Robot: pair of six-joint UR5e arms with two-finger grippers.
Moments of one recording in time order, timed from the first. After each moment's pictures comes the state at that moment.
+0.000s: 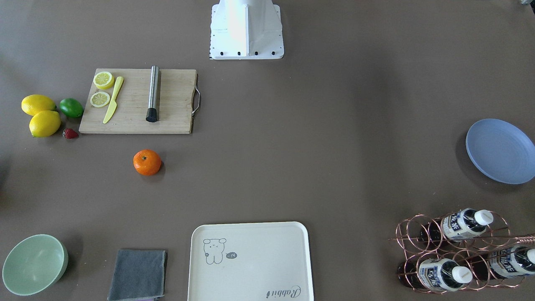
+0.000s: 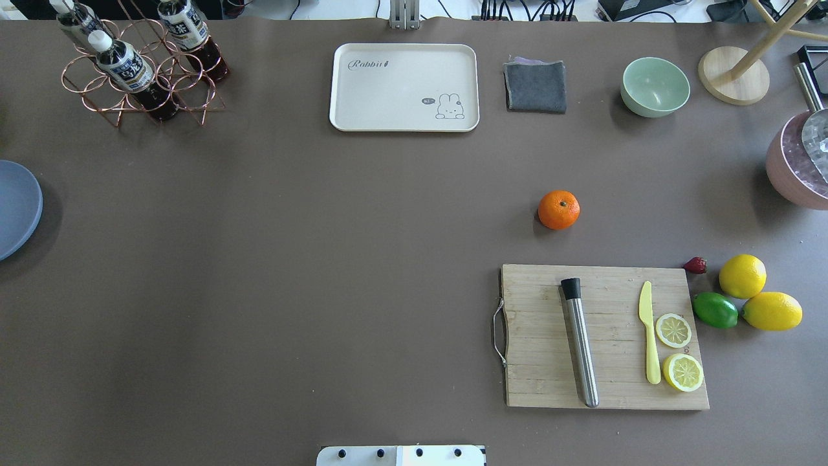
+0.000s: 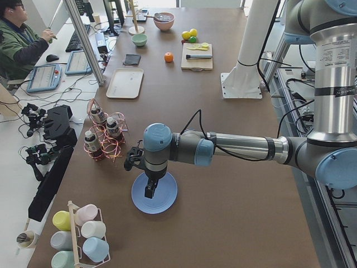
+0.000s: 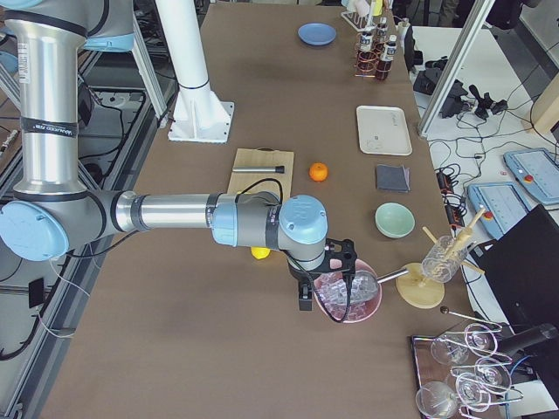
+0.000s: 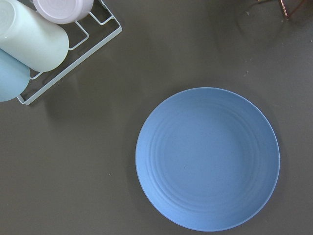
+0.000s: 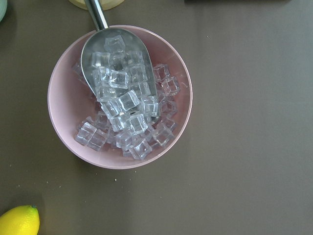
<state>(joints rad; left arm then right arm) -1.60 -1.49 -1.72 -1.66 -2.31 0.13 1.70 -1.64 1.72 -1.64 2.36 -0.07</state>
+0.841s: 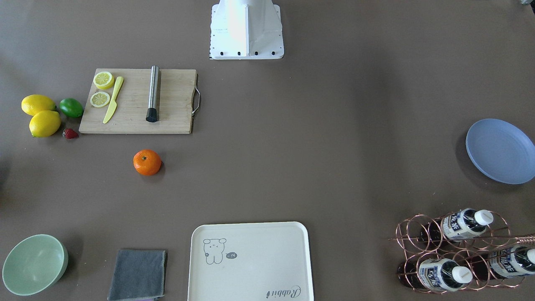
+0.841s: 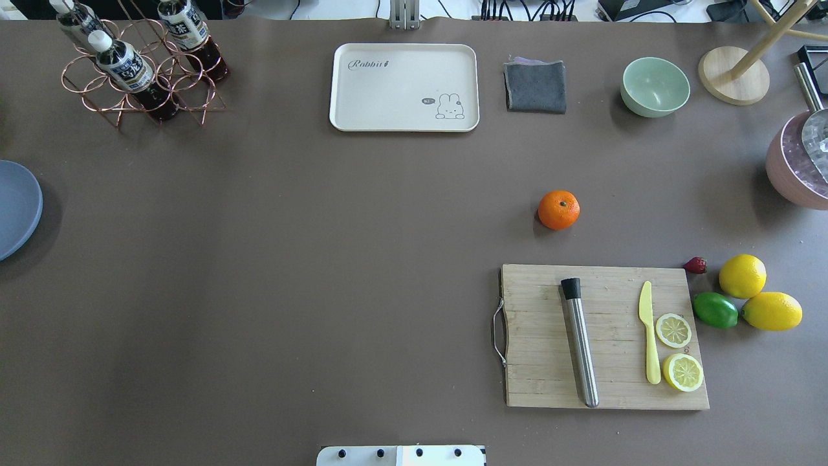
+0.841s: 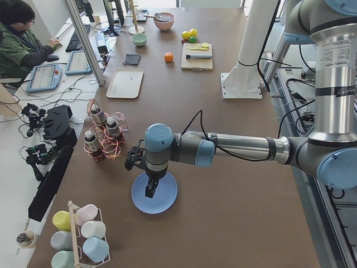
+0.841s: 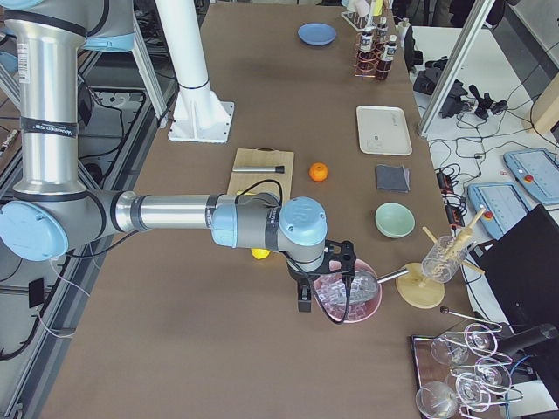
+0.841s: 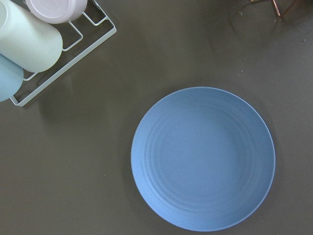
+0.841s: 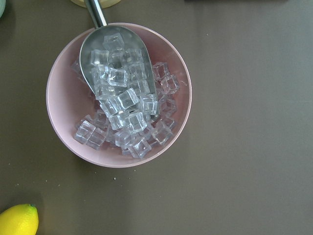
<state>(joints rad) -1.60 -1.48 -1.73 -1.67 -2.32 0.13 1.70 -1.64 1.72 -1.64 2.36 -0.07</state>
